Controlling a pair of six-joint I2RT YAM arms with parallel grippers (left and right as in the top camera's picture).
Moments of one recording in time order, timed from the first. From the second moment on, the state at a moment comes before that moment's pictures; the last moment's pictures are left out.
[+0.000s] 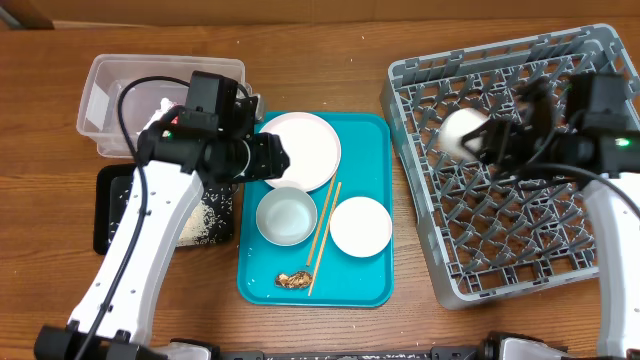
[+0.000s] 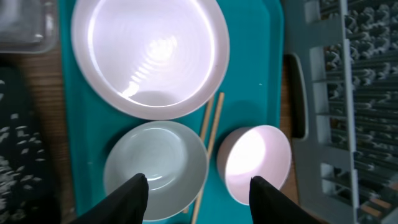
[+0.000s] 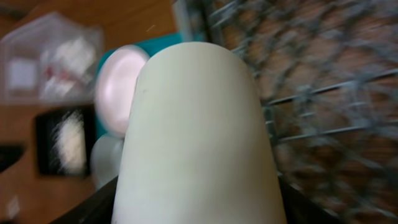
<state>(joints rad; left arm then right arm) -0.21 1.50 1.36 -1.01 0.34 -0.31 -0.15 1.40 1.39 -1.11 -0.48 0.14</state>
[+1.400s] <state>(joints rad) -0.21 1.48 1.36 -1.04 0.21 -0.30 -0.67 1.66 1.42 -1.22 -0.04 0.33</state>
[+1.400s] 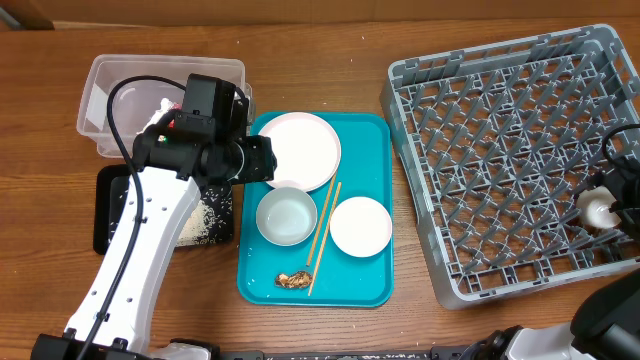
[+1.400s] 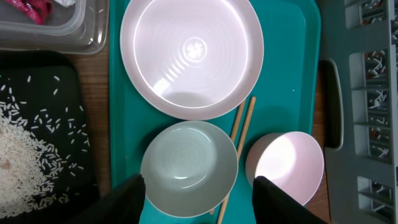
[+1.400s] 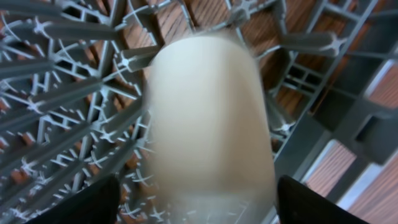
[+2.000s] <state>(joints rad) -0.21 1.48 1.36 -1.04 0.20 -0.30 -0.67 1.66 1.42 -1.22 -0.10 0.33</state>
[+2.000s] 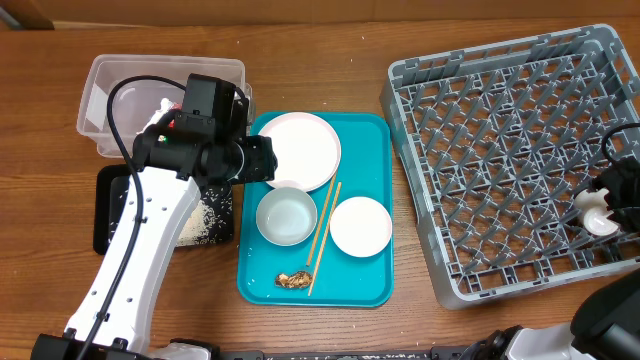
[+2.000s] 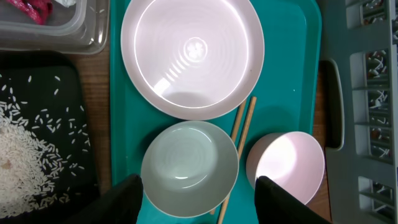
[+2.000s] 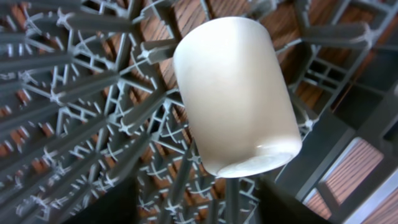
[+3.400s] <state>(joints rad) -0.21 1.48 1.36 -1.05 0.20 -0.30 -0.67 1.66 1.37 -1.07 0.01 0.46</state>
